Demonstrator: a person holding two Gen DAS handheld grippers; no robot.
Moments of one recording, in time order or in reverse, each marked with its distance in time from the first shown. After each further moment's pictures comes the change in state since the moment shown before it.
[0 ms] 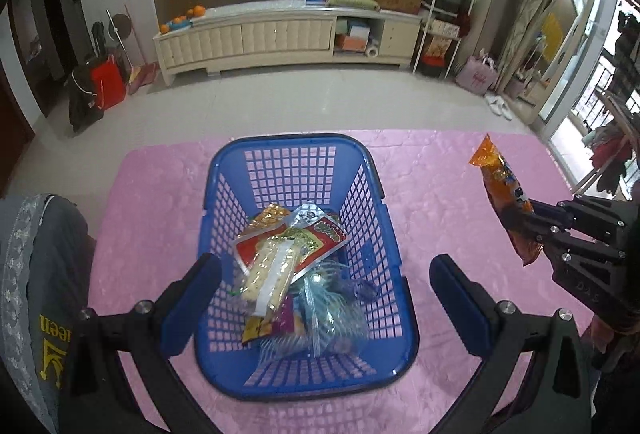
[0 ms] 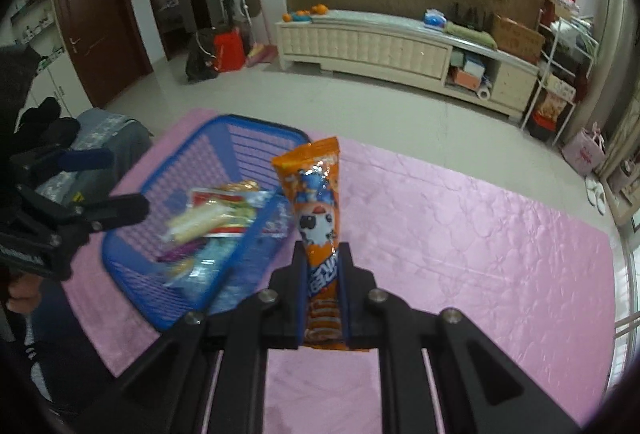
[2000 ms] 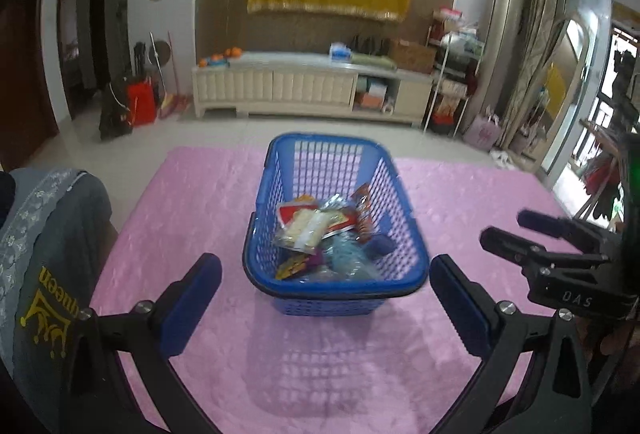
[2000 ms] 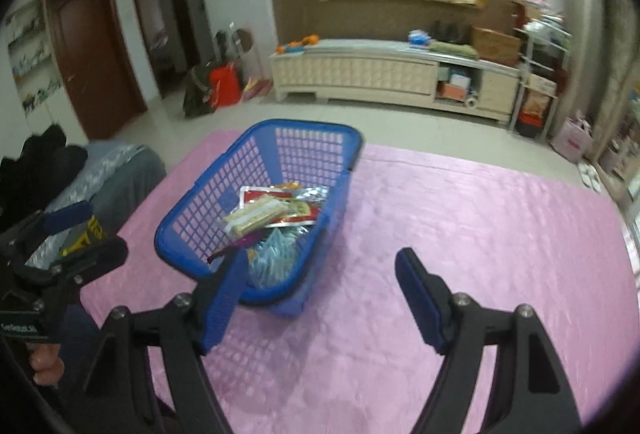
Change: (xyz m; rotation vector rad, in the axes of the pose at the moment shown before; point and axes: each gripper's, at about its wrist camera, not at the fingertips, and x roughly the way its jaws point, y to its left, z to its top) left arm -0.086 0.012 -0.120 -0.091 -0.272 0.042; right arm -0.036 0.065 -0.068 0.117 -0.144 -0.046
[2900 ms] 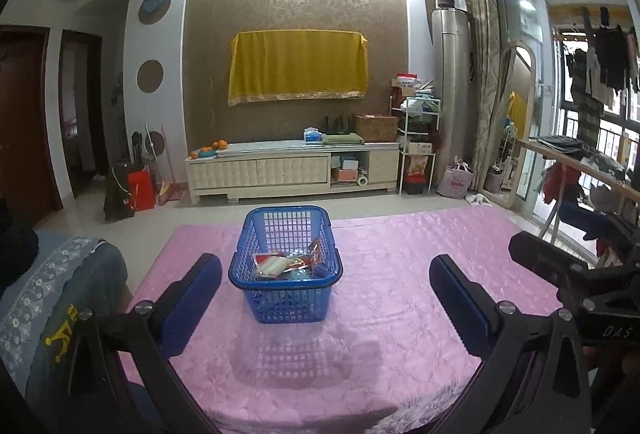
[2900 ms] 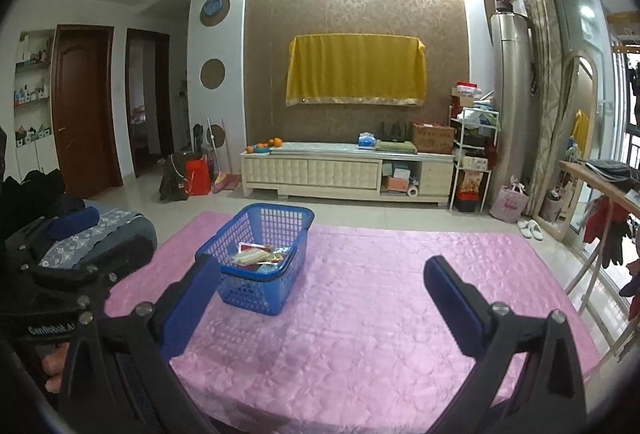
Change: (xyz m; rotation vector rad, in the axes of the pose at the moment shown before) left arm -0.151 -0.079 -0.054 0.140 -0.291 -0.020; right arm -0.186 0.026 -0.072 -0.014 -0.397 -0.157
